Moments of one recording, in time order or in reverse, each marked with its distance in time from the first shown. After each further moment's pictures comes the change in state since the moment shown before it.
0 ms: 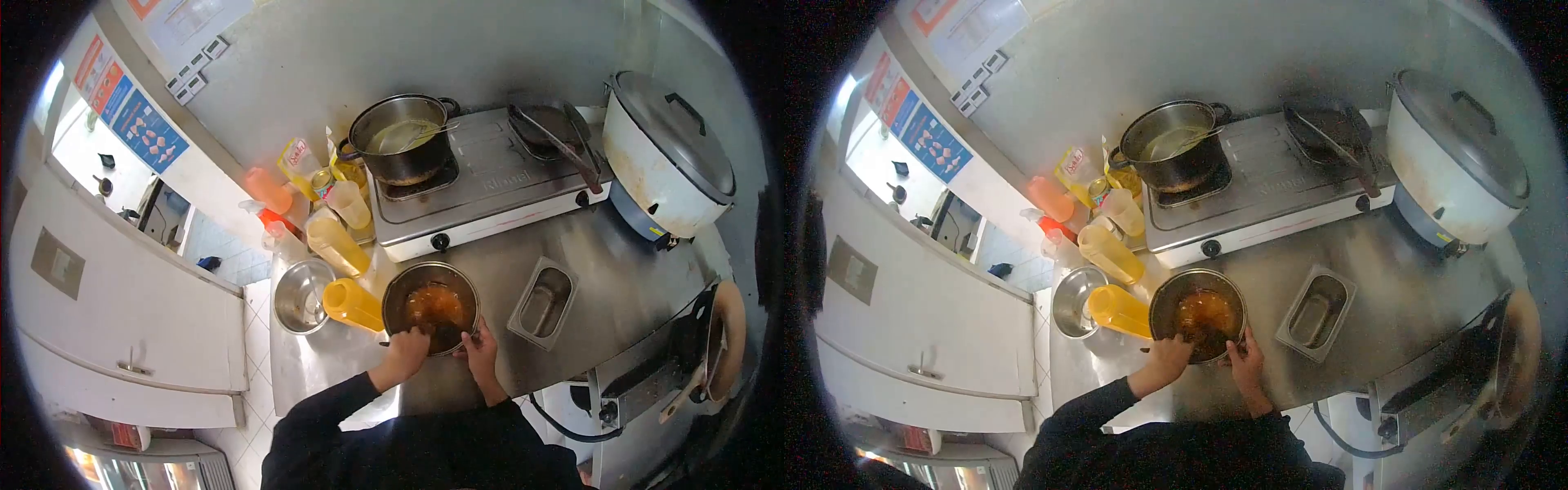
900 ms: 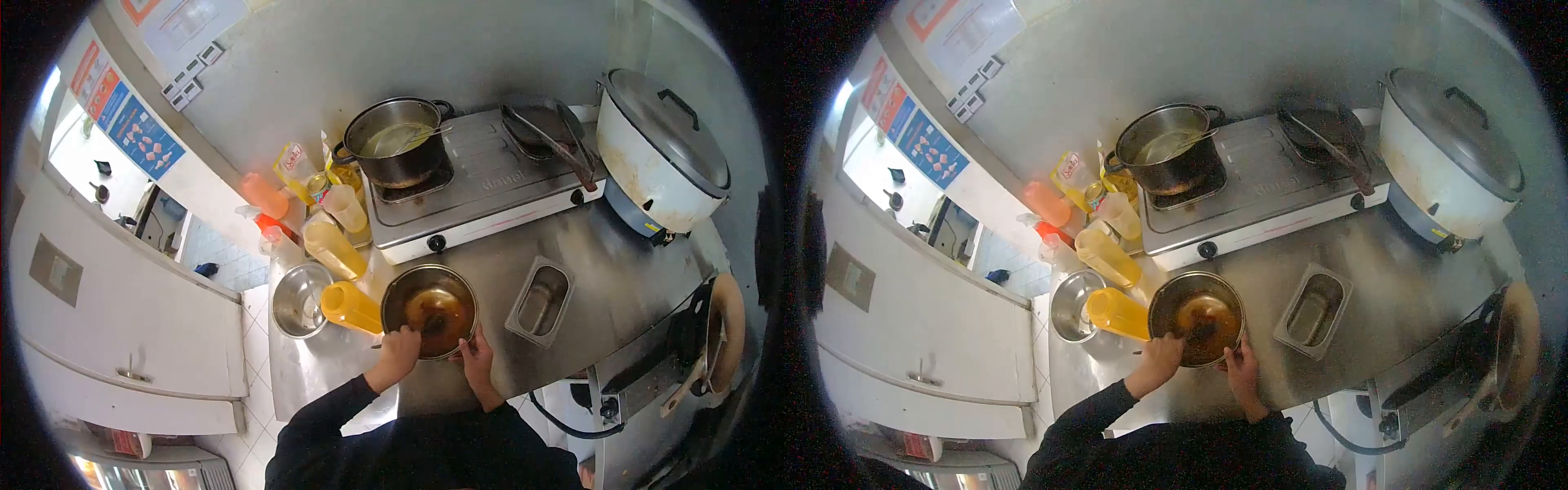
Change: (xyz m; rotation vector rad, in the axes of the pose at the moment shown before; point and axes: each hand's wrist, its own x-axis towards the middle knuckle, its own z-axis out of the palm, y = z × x) left_hand 0.000 -0.005 0.000 0.041 0.042 -0.105; right_hand -0.014 0.003 0.007 0.053 0.057 0.009
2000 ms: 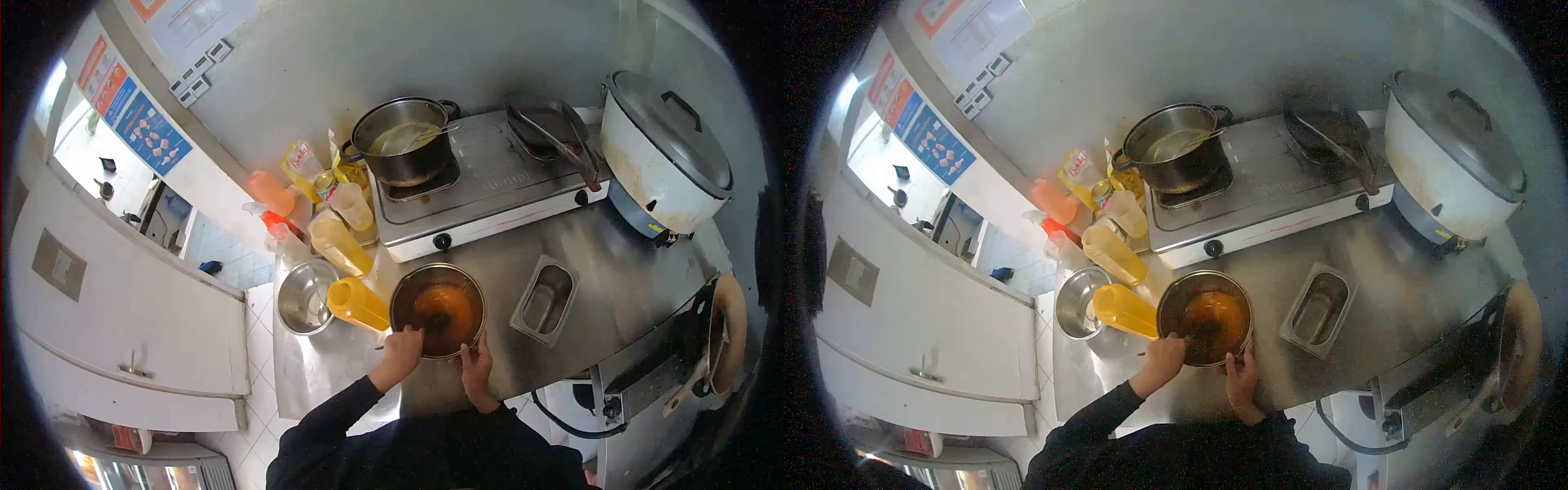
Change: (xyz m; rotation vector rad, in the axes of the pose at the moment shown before) left_hand -0.005 -0.004 0.006 -0.074 -0.072 -0.029; right_hand -0.021 0.000 0.012 0.084 0.053 -0.032
